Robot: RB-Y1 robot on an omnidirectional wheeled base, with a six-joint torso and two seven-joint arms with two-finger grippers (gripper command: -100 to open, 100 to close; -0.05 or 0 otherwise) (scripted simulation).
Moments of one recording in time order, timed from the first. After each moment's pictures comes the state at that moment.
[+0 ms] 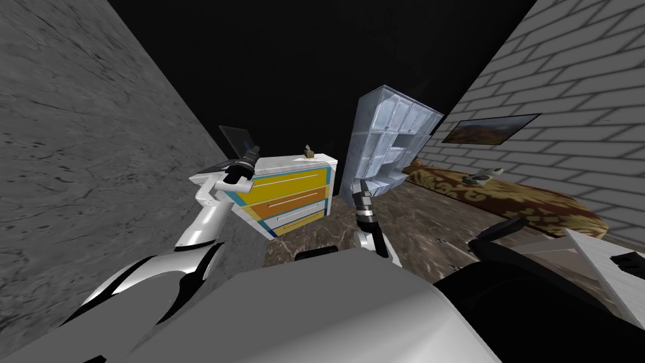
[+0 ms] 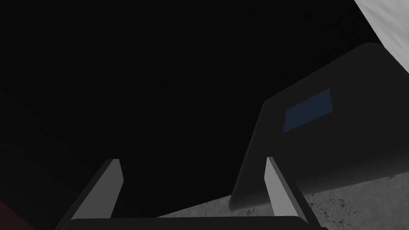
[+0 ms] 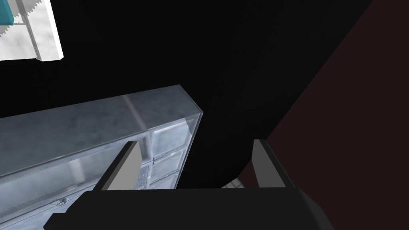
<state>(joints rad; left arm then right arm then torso) -0.56 0.64 0.07 -1.58 -0.11 0.30 -0.10 0.50 -0.04 0.03 -2.23 0.00 -0.47 -0.01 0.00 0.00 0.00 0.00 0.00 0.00</state>
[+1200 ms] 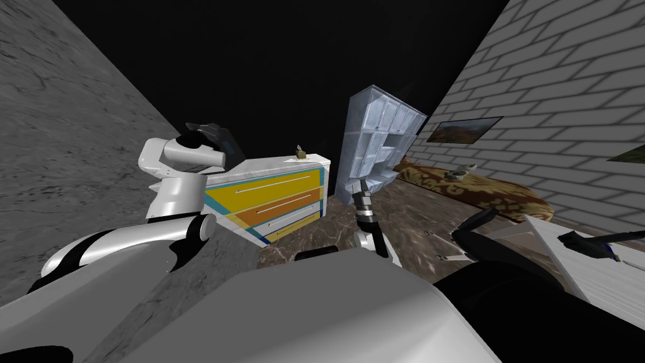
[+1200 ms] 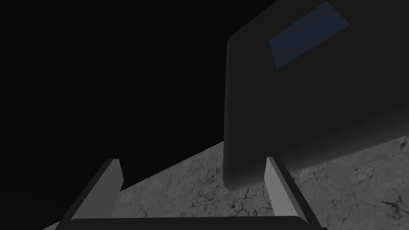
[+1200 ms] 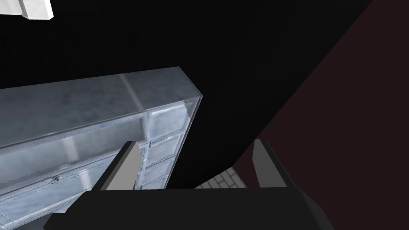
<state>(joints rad) -0.90 0.77 0.21 -1.30 -0.14 0.61 -0.18 0.50 -0.04 0.03 -2.23 0.00 -0.47 -0.01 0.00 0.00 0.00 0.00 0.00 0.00</state>
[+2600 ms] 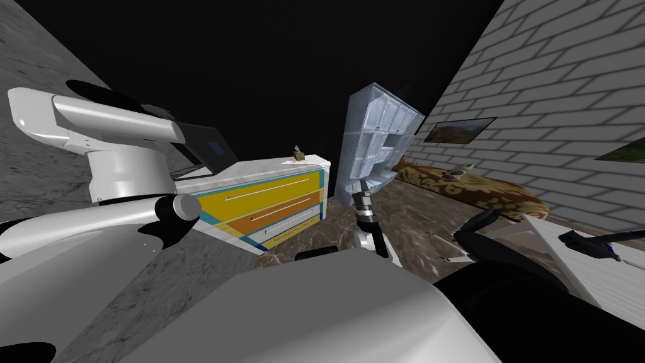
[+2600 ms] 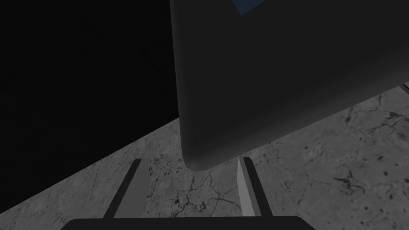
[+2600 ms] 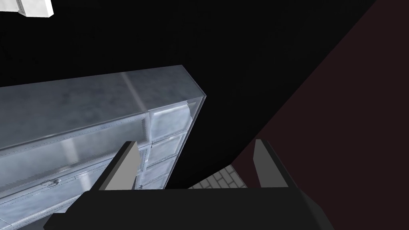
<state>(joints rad) -1.13 0.87 0.34 -1.08 -0.15 0.86 -0.27 0.50 -0.04 0.03 -2.23 0.00 -0.47 -0.01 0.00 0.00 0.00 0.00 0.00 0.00</state>
